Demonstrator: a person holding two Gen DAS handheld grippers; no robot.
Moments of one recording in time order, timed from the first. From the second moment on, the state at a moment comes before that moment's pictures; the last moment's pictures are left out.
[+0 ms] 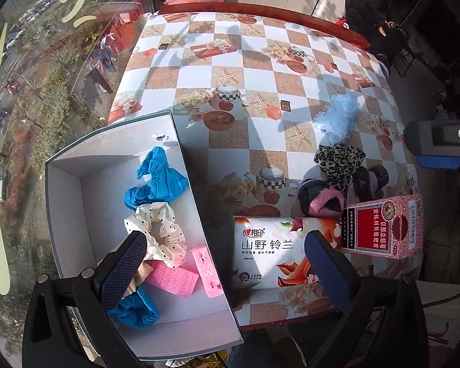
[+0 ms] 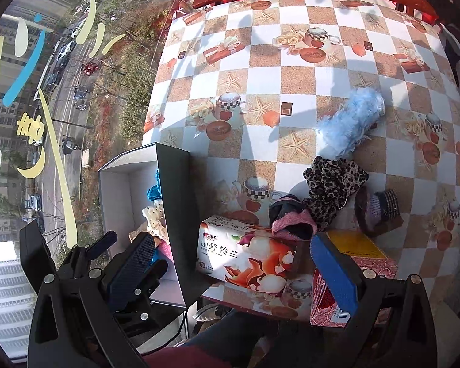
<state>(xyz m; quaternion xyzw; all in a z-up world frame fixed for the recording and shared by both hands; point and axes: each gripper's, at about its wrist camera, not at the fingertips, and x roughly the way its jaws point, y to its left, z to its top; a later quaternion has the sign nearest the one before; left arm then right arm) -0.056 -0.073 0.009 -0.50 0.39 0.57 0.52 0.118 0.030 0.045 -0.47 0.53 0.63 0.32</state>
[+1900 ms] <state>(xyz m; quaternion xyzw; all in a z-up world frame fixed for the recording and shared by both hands) 0.032 0.097 -0.104 -0.51 0.49 0.49 0.51 0.350 0.089 -0.115 -0.47 0.60 0.50 0.42</state>
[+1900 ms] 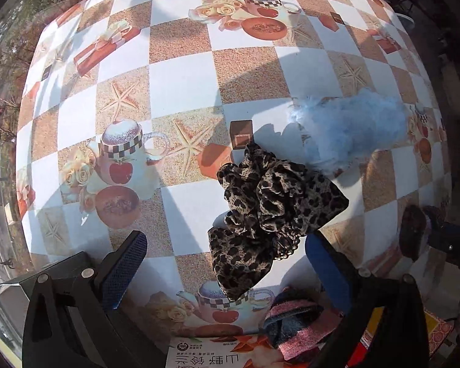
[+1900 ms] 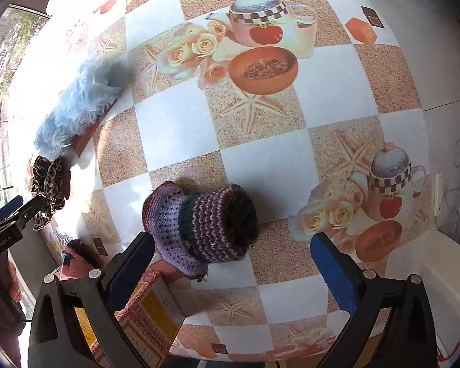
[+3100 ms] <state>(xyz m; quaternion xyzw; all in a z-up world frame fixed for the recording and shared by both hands) 0.063 0.113 -0.169 -0.54 0.51 0.48 0.47 0.301 0.081 -0.161 -0.56 0.53 0.47 0.44</state>
